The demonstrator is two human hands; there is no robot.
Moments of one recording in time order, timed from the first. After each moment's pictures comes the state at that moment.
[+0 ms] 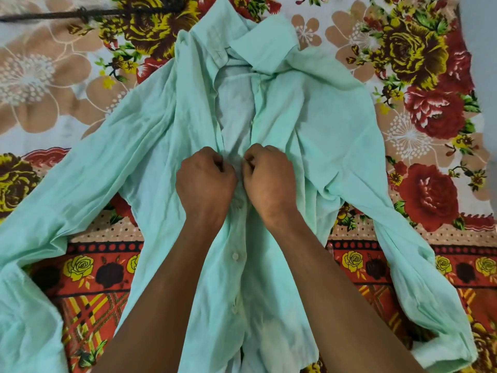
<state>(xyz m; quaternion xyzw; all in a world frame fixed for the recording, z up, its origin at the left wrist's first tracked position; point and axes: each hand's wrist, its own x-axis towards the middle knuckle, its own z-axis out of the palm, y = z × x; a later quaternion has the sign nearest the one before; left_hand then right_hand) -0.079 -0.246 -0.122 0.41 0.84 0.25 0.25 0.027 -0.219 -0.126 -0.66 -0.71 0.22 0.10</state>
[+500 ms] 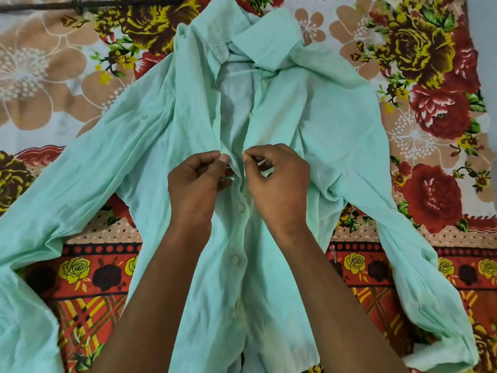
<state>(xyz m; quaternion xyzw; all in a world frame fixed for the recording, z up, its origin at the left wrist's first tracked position) -0.088 -0.263 -0.099 0.11 0.66 0.52 0.53 0.029 -0.235 -0.107 -0.66 -0.62 0.28 0.33</state>
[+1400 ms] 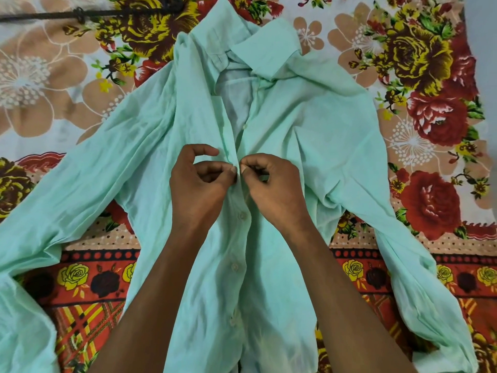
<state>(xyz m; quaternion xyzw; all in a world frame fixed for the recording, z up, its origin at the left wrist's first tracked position) -0.086 -0.256 -0.100 0.26 0.70 0.48 0.46 0.040 -0.223 -0.108 -0.63 -0.60 0.43 0.25</state>
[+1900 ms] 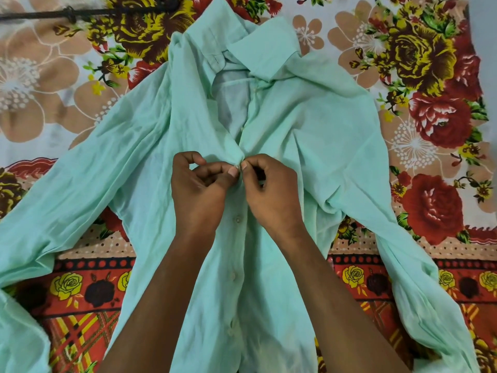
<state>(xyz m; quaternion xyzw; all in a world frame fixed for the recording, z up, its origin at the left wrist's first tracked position) -0.077 -0.250 -0.106 0.19 0.66 0.53 0.49 0.036 -0.220 -0.118 -0.63 -0.62 0.37 0.29</state>
